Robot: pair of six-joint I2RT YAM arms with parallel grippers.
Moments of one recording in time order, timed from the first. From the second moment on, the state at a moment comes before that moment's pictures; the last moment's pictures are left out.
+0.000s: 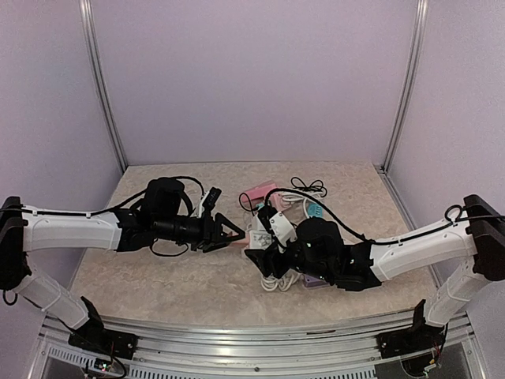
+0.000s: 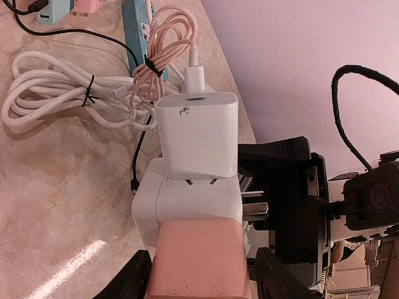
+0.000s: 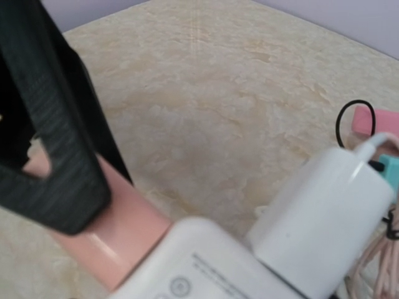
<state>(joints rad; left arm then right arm) -0.79 1.42 0.81 0.15 0.51 -0.84 1.18 1.54 0.77 0.43 0.31 0.11</state>
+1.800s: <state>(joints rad) -0.79 1.43 0.74 0.27 0.55 -0.89 1.16 1.53 0.74 0.47 0.26 0.15</state>
